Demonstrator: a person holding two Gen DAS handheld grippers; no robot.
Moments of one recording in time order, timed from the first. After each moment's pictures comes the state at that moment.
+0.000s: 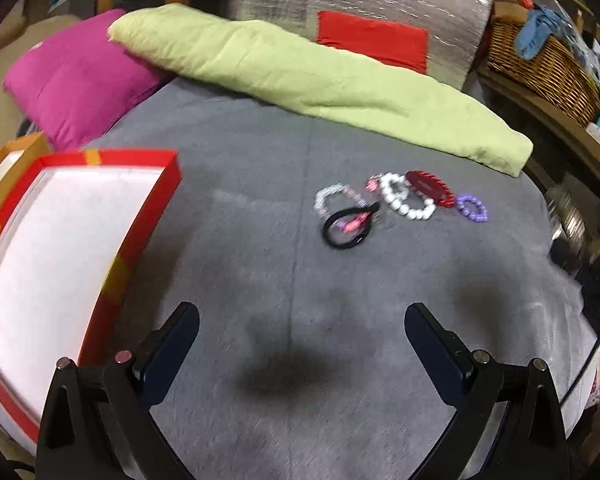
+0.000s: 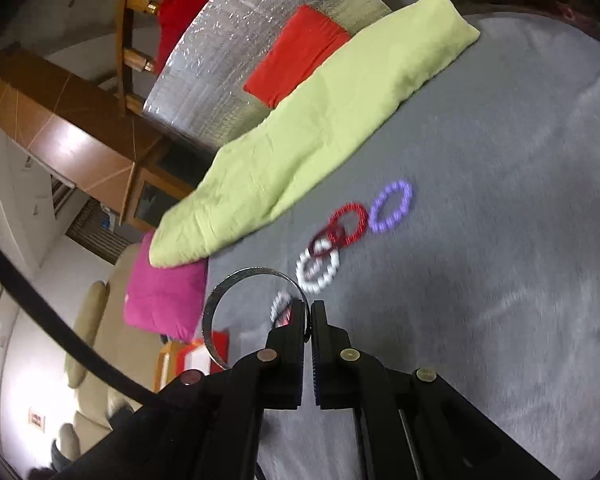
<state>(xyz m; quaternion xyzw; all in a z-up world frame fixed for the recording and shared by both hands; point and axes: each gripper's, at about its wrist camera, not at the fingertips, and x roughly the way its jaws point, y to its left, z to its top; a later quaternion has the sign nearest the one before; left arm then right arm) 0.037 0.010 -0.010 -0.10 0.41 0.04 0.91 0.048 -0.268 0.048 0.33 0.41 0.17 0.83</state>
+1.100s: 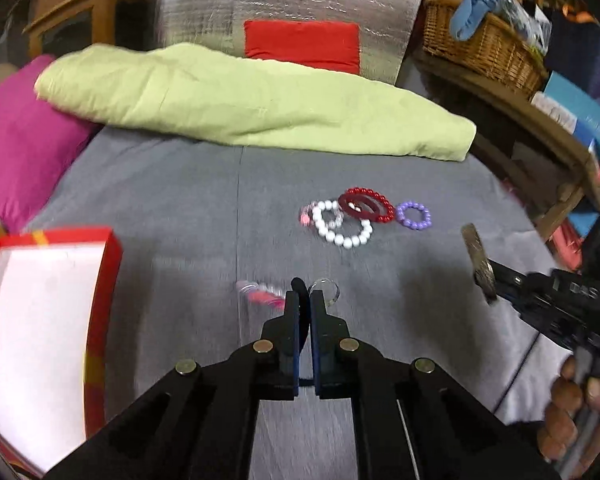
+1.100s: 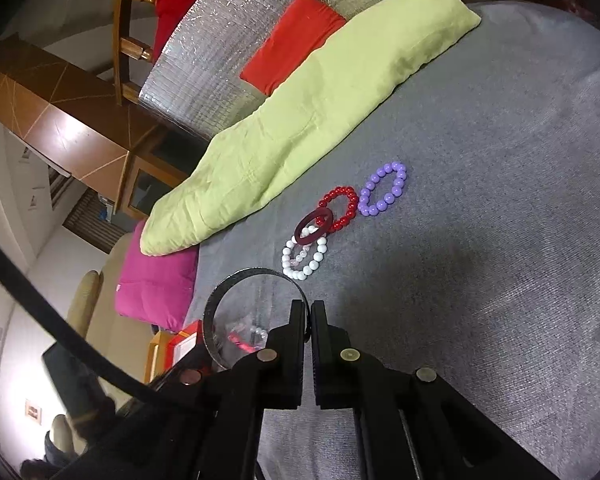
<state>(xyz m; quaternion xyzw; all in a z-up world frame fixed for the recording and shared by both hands) 0.058 -0.001 0.020 -0.07 0.40 -0.07 0.91 0.063 -0.272 0.032 0.32 0.42 0.18 0.83</state>
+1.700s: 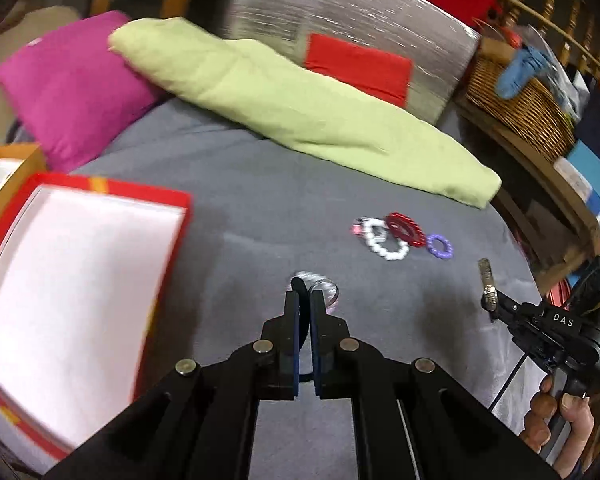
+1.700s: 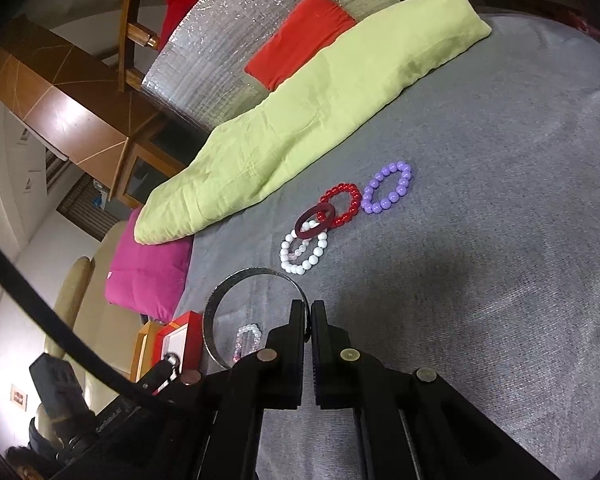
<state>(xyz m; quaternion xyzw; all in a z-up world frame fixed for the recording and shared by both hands) 0.018 0.059 0.023 -0.16 0.38 -0.01 0.91 0.064 -0.262 0.034 0.29 0.42 0.18 0.84</state>
